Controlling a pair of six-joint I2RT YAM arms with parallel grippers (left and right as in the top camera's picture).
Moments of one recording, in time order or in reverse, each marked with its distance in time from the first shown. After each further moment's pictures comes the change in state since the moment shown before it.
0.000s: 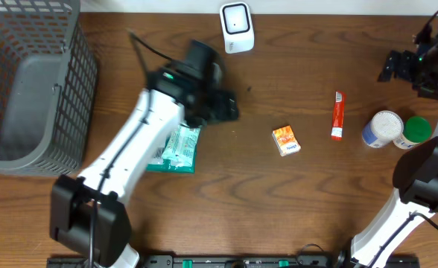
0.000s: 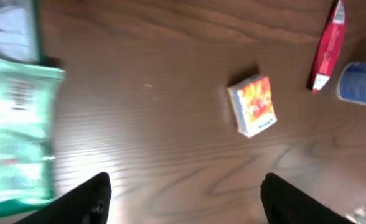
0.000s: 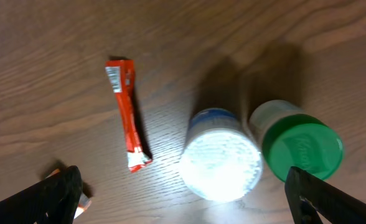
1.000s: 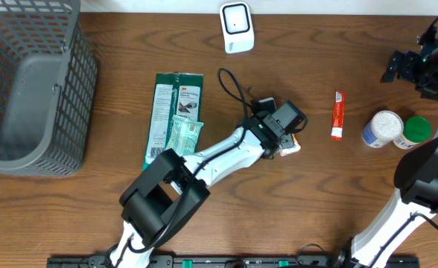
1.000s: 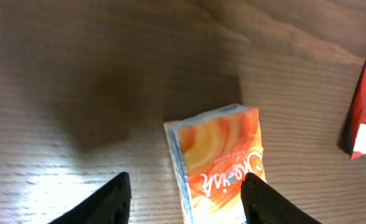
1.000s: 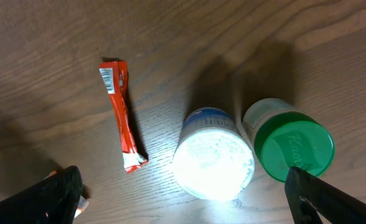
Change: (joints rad) left arm -0.392 0.309 -0.070 0.487 -0.380 -0.472; right arm -0.012 0.000 0.000 -0.001 0.000 0.000
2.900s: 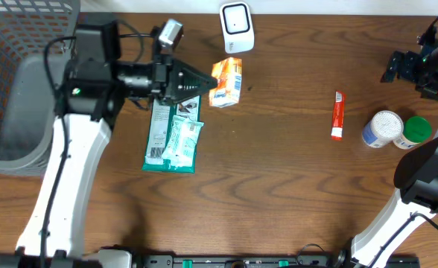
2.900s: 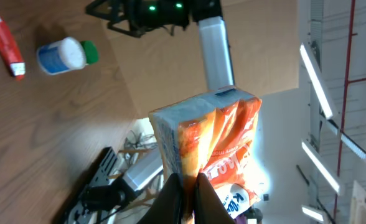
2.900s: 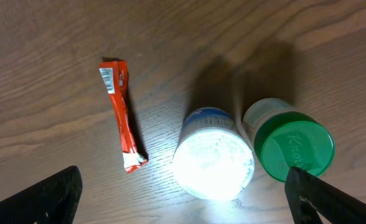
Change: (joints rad) left arm 0.772 -0.587 -0.015 -0.039 1.562 0.291; right arm 0.000 0.000 0.000 0.000 0.000 0.000
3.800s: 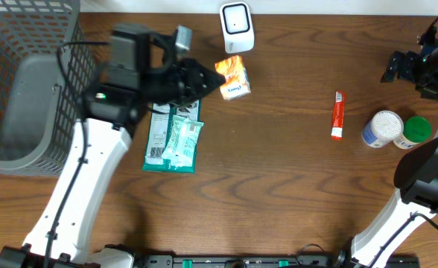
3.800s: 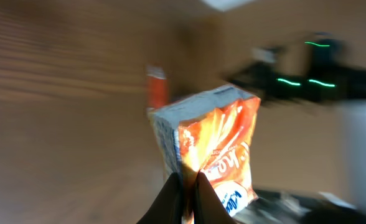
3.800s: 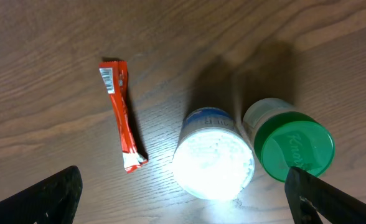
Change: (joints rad) left arm -0.161 -0.005 0.000 -0.141 -0.723 0.051; right arm 0.000 0.000 0.000 0.000 0.000 0.000
